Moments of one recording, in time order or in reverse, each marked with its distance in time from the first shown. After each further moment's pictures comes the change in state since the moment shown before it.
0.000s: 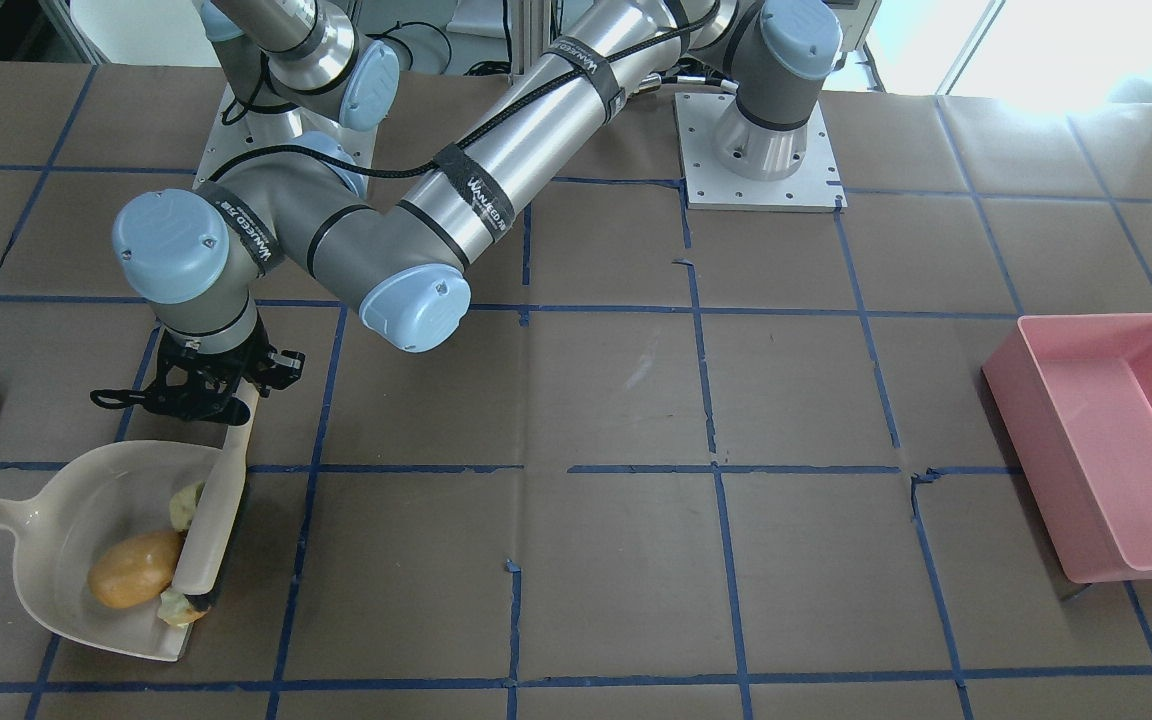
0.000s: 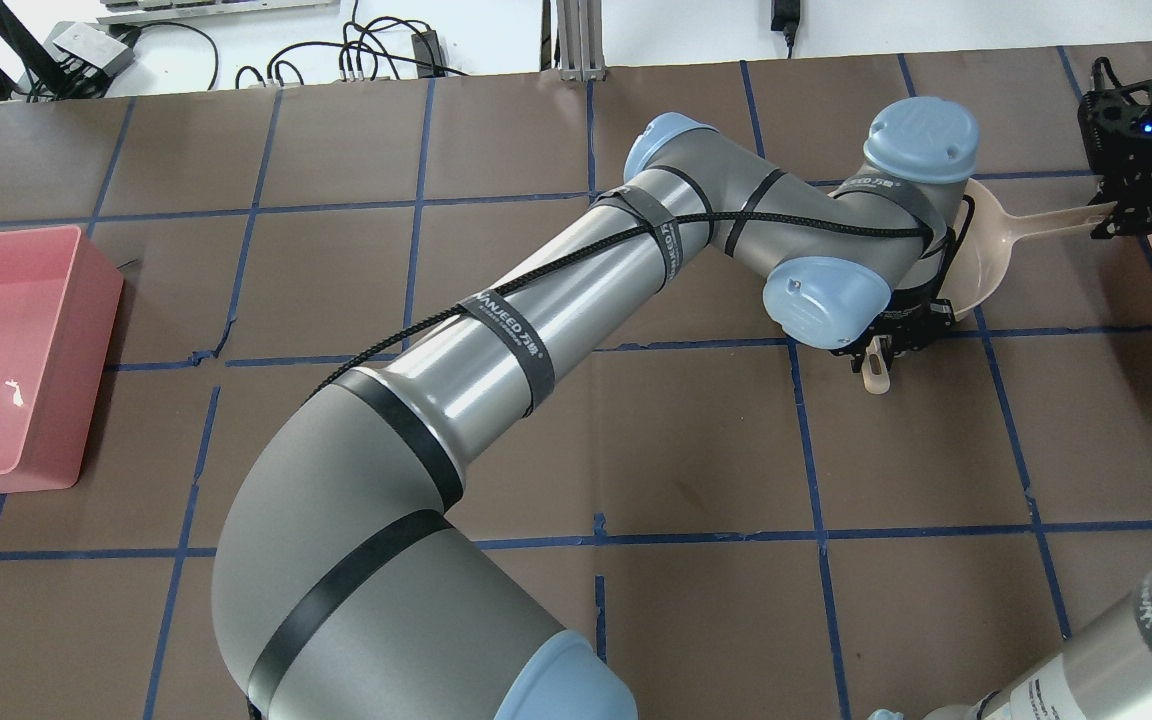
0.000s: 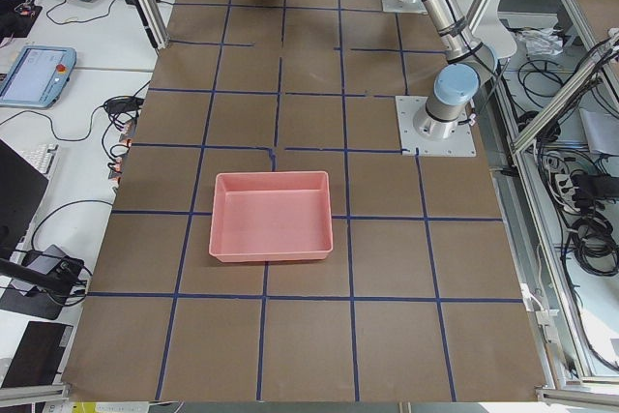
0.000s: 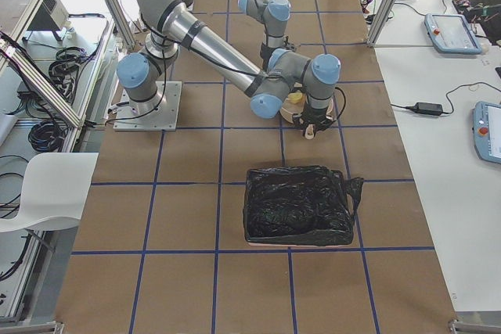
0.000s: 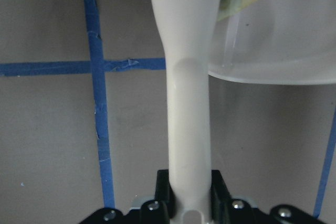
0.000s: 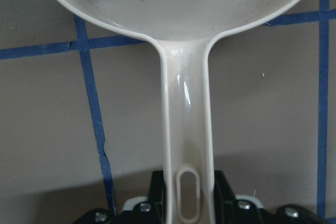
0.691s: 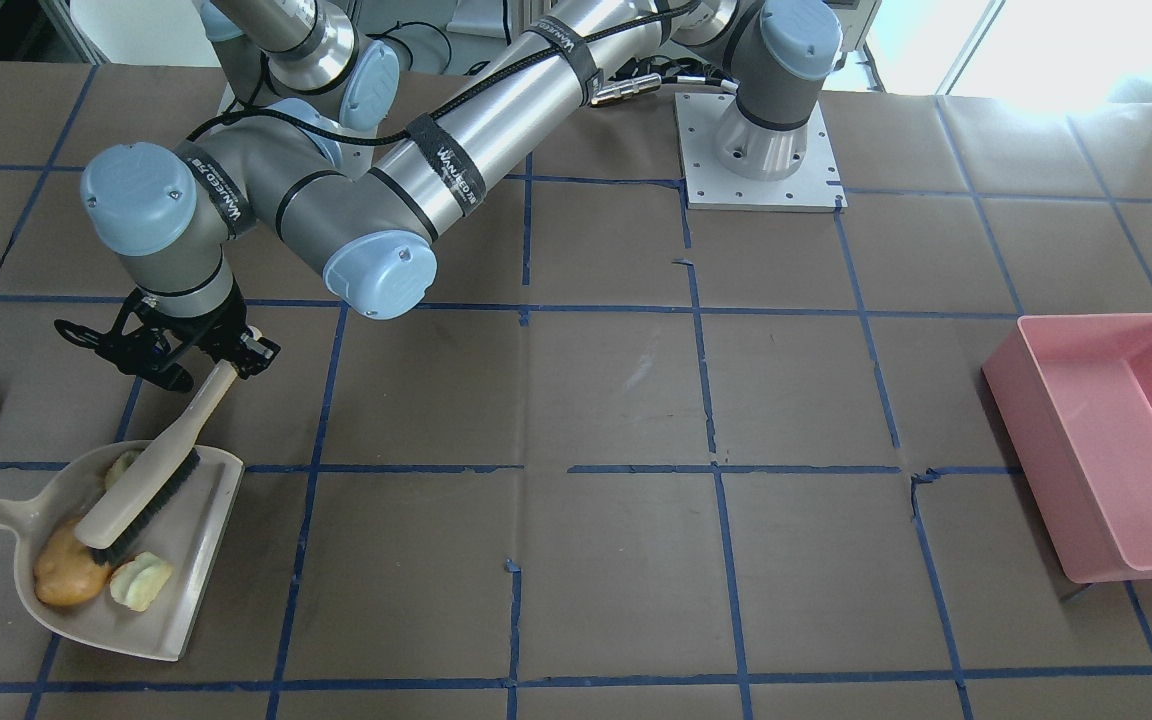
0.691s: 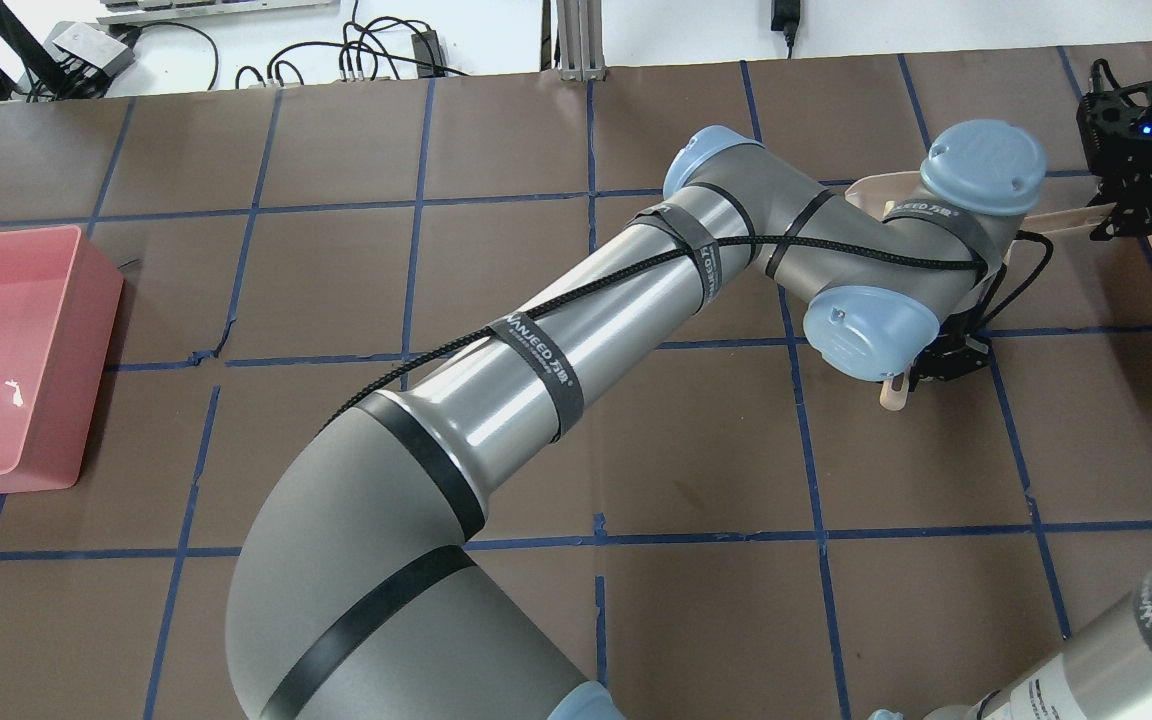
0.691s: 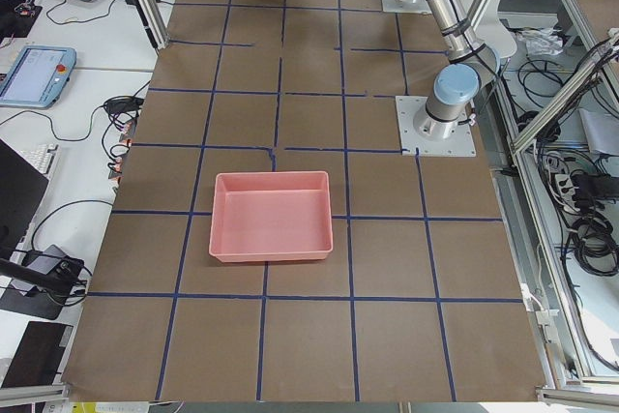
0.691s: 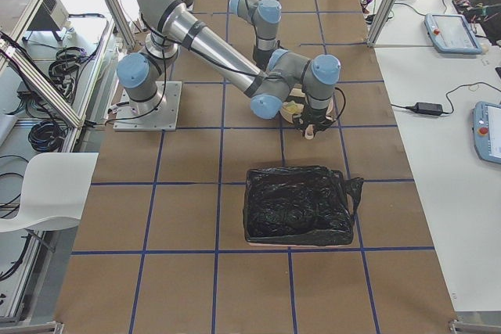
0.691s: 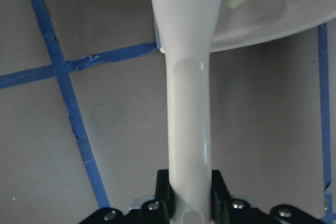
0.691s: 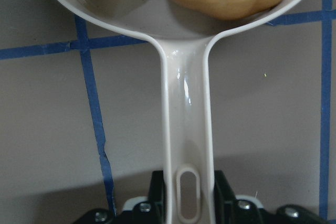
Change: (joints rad) left arm -0.047 0.009 0.014 -0.002 0.046 0.301; right arm 0.000 0.003 0.001 -0.002 0.000 0.000
